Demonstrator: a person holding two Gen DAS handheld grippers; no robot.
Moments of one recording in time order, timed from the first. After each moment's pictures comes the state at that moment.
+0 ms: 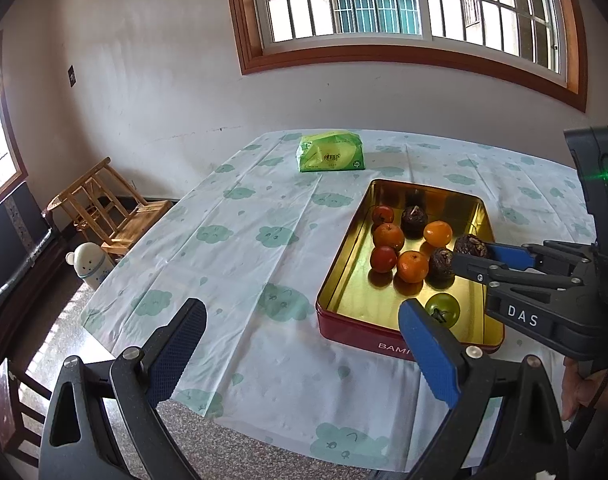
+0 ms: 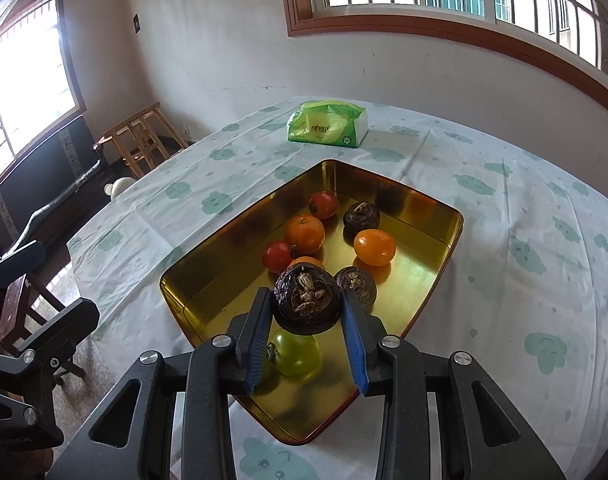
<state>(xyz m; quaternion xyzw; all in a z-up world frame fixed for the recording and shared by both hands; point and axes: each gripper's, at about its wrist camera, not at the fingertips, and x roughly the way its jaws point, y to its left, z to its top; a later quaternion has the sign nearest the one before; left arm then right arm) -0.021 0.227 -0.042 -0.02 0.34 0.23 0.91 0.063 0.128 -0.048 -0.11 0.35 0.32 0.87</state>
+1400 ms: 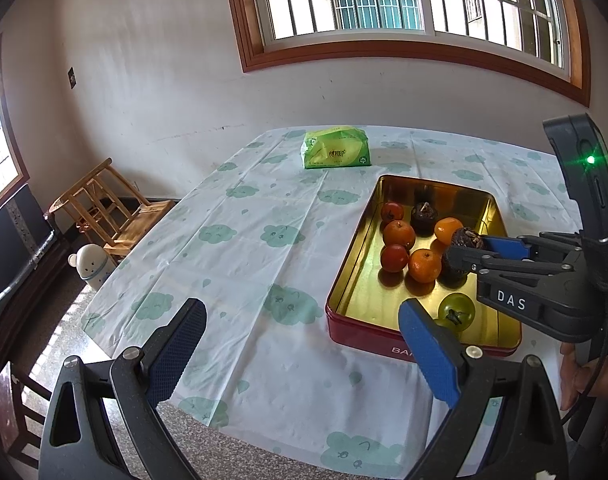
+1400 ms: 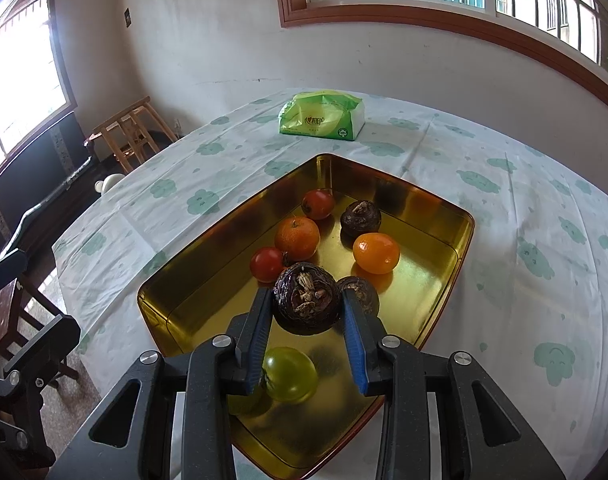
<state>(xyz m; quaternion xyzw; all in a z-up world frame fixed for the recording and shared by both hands) -0.016 0.237 -0.049 -0.02 0.34 0.23 0.91 0.076 0.139 -0.057 -0.11 0.36 0.32 0.87</state>
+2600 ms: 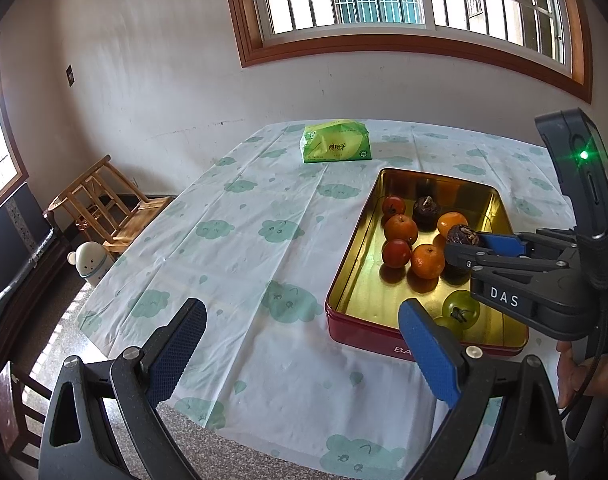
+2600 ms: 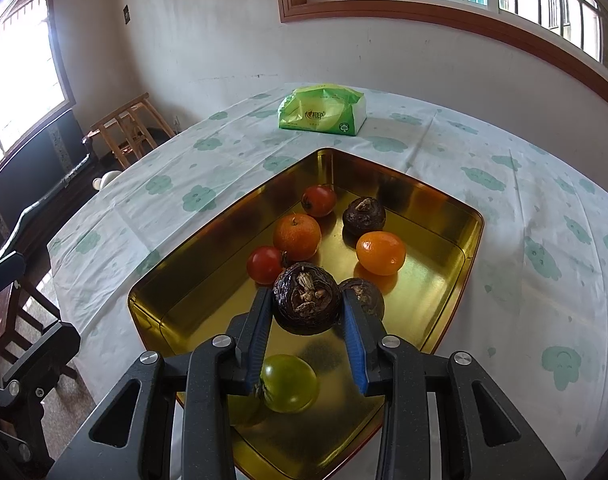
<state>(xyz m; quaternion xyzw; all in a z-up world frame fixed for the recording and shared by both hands) -0.013 0.237 -0.055 -0.01 0.34 0.23 0.91 0.081 0.145 -0.063 -0.12 0.36 0.32 0.87</state>
